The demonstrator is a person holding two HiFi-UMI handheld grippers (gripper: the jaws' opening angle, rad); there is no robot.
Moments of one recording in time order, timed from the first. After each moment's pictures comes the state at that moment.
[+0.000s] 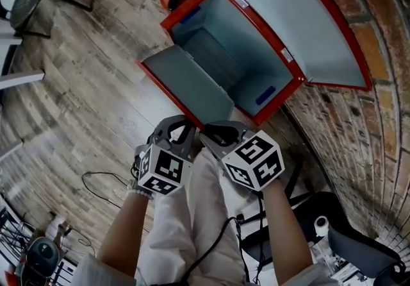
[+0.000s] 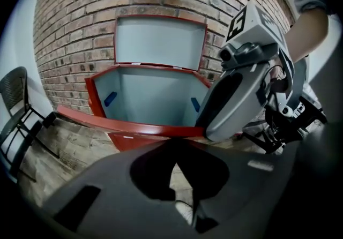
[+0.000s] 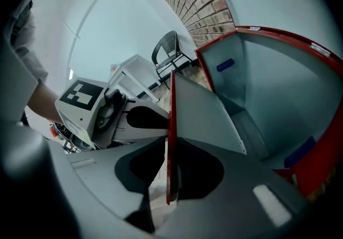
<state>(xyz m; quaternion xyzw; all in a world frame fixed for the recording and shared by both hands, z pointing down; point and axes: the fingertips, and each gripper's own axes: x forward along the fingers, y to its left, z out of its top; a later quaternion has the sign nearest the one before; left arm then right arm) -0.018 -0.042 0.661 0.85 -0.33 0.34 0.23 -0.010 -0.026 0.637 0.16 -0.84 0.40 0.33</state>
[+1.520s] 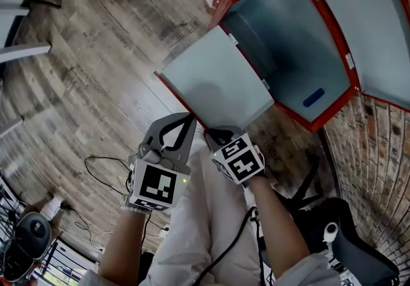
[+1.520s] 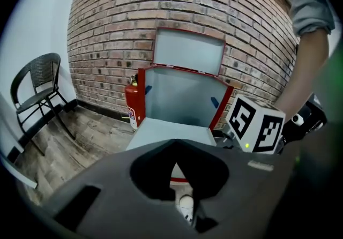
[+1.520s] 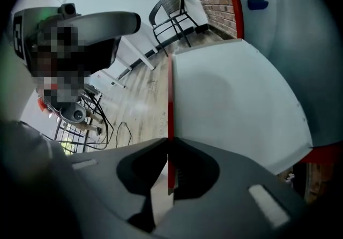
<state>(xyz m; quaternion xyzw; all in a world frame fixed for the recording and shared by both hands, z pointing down) -0.125 -0.023 0.666 0.83 -0.42 0.29 0.24 -0.079 0.064 0.790 0.12 -0.79 0.38 0.47</state>
